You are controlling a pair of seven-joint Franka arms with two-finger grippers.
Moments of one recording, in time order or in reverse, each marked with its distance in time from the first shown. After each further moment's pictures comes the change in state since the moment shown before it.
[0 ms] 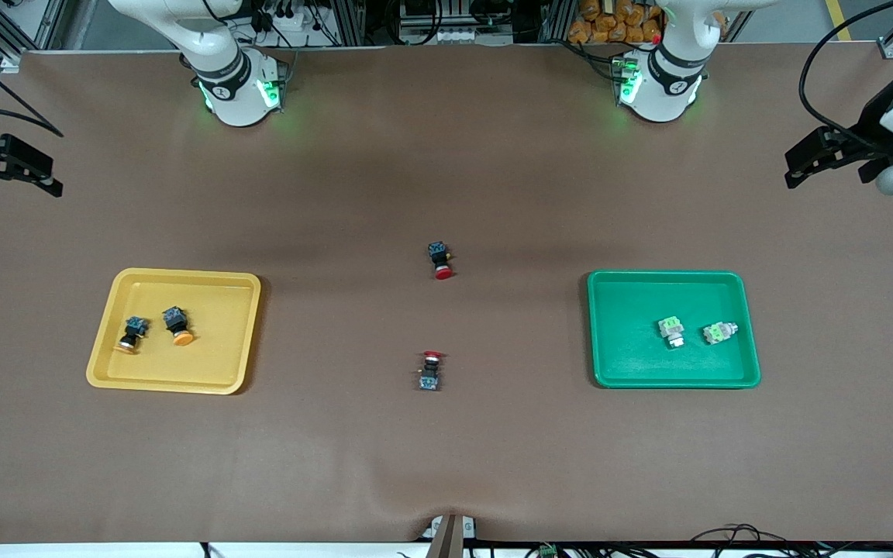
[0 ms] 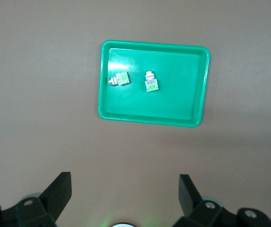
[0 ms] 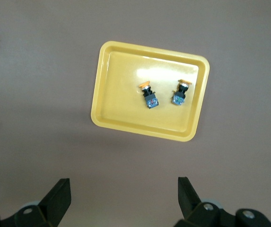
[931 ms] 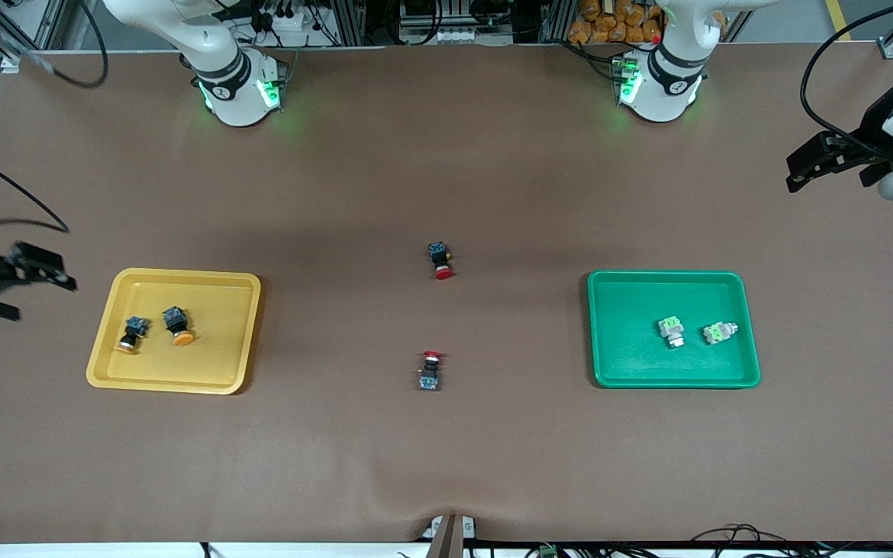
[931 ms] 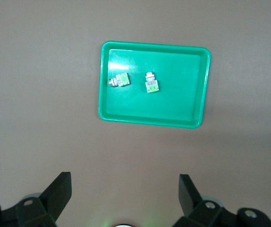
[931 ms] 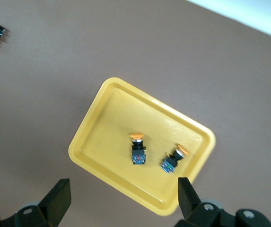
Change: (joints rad) left arm 0.002 0.019 -0.002 0.005 0.001 0.006 0.011; right arm 0.234 0.310 -0.360 0.178 0.201 0.164 -0.501
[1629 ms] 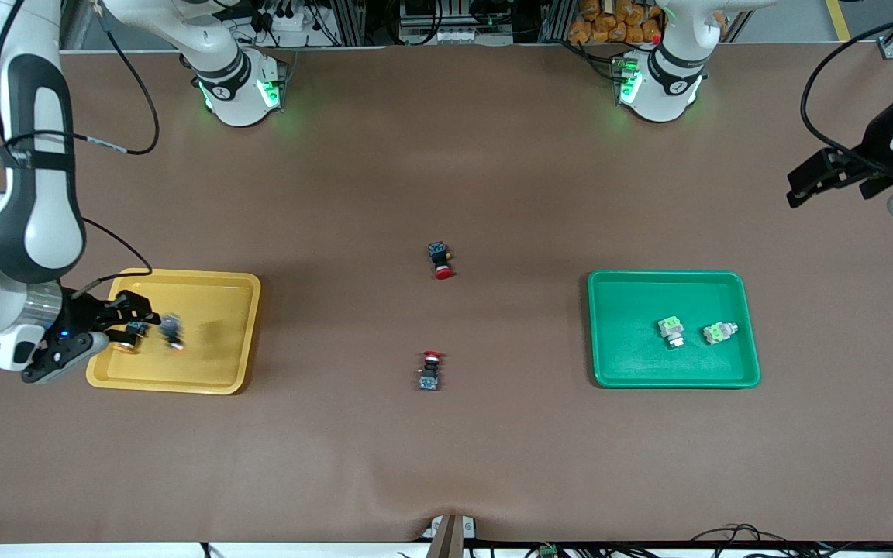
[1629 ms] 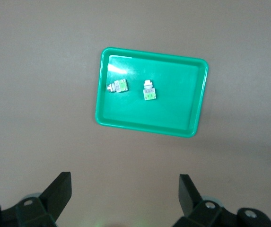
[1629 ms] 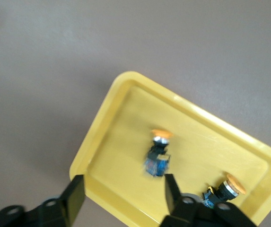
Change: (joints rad) left arm 0.001 0.030 -0.006 0.046 0.000 -0.004 -0.066; right arm 0.047 0.237 -0.009 -0.071 0.200 0.118 -0.062
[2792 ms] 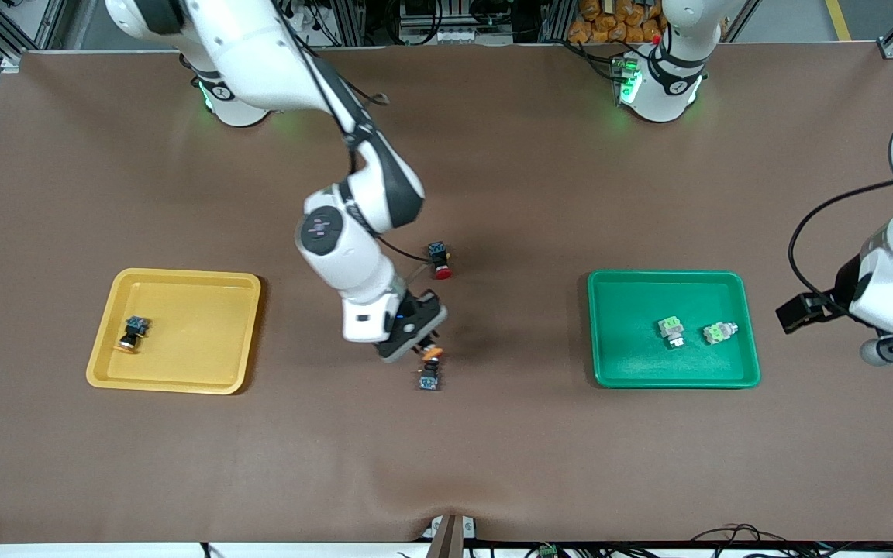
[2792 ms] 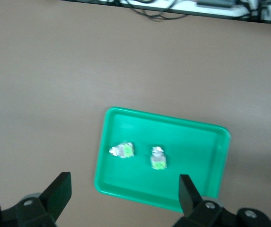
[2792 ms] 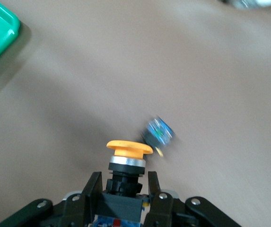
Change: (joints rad) left arm 0.592 0.448 -0.794 0.179 0.402 0.204 -0.231; right arm 0.480 0.212 0.201 0.084 0.046 0.522 0.404
